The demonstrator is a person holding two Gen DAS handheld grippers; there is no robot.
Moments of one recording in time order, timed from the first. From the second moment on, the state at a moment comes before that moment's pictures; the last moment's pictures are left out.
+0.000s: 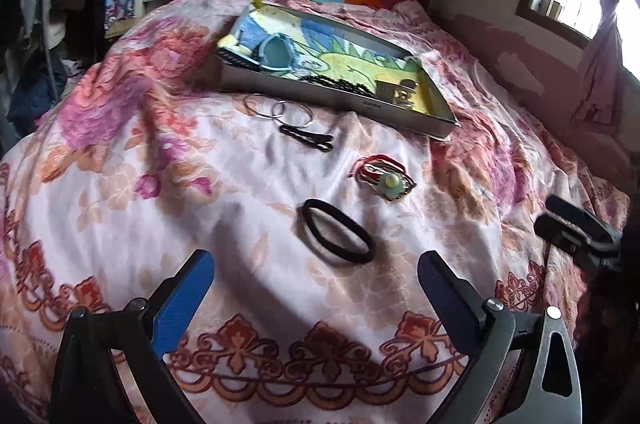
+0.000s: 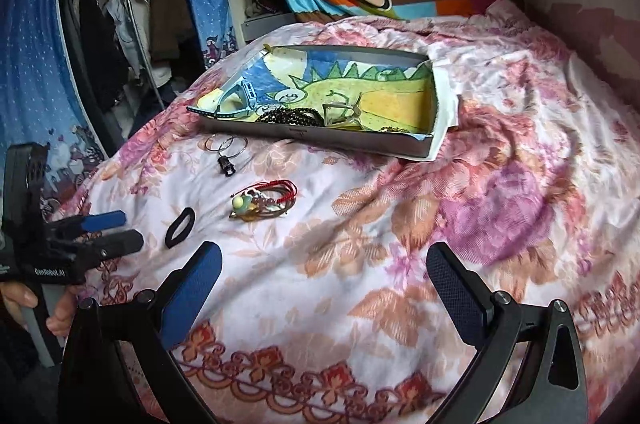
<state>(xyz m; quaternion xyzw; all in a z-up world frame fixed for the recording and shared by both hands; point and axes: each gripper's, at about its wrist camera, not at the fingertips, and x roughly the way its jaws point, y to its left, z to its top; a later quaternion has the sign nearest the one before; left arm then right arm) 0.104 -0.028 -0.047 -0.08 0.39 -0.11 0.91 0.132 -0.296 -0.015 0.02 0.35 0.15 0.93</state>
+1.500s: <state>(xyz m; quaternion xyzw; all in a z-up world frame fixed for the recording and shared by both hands) 0.149 -0.010 -0.079 -0.15 0.44 -0.08 0.88 0.197 -0.189 -0.061 -0.09 0.38 0.30 0.87</state>
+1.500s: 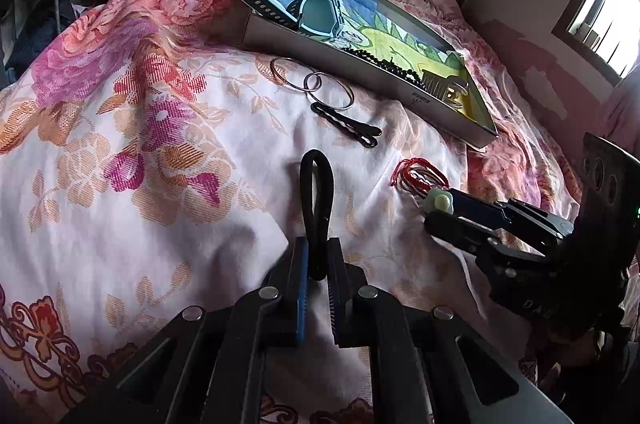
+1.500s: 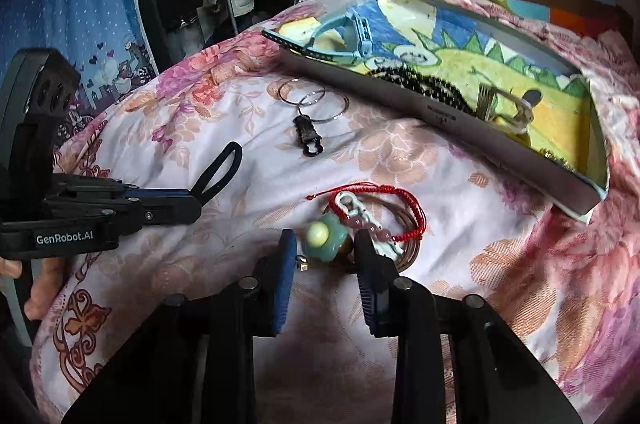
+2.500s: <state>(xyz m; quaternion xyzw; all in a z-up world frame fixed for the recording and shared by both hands) 0.139 -0.022 -0.064 -0.12 0.41 -0.09 0.90 0.137 -0.235 -0.023 0.07 0.40 0.35 0.84</state>
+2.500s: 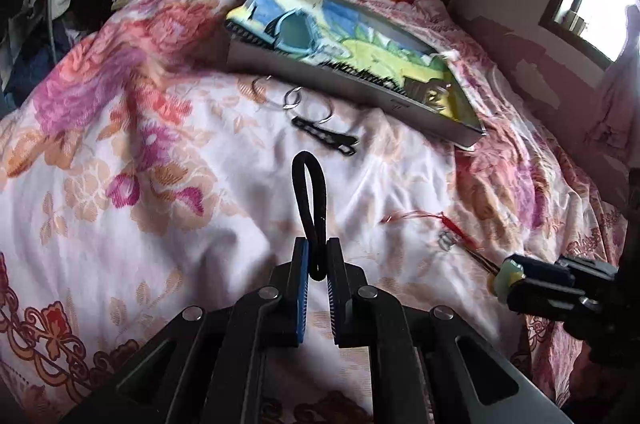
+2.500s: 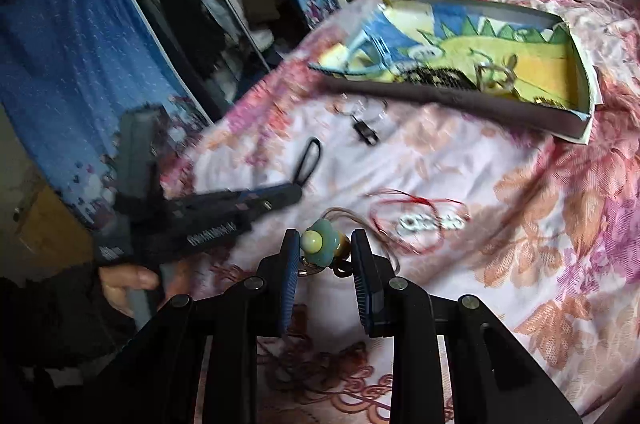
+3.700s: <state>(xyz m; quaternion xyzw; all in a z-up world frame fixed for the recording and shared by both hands) 0.298 -0.054 -0.011 -0.09 0.29 -0.14 0.94 0.296 -0.282 -0.016 0.04 0.25 0.13 0.96</state>
